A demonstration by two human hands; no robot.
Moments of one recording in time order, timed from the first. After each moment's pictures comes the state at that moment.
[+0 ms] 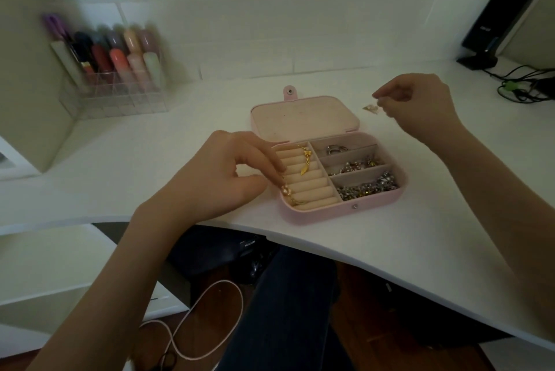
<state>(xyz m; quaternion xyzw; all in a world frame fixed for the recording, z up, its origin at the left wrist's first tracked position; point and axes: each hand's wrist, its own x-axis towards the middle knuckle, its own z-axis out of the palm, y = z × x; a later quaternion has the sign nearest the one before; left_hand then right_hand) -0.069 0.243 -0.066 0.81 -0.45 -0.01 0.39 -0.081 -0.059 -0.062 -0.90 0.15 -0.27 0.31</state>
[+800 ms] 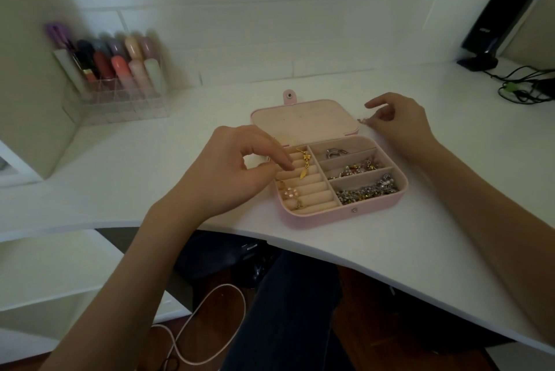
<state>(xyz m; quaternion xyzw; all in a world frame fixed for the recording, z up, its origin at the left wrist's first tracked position) -0.070 0.229 -0.063 0.80 -0.40 0.01 0.45 -0.063 -0.075 -0.101 -0.90 0.16 -0.23 0.34</state>
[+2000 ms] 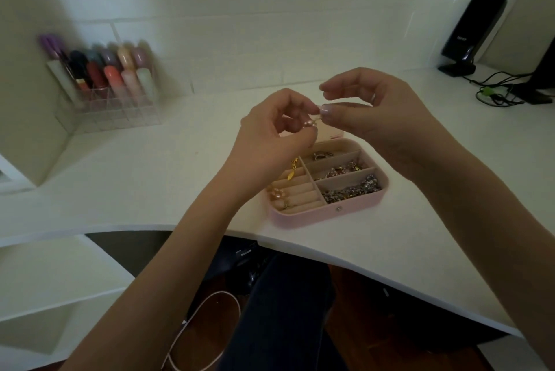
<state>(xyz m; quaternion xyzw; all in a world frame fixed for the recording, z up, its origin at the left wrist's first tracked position) -0.081 0.173 -0.046 0.72 -0.31 -0.01 0.62 -0.135 0.019 -0.020 -0.77 0.03 -0.18 0.61</state>
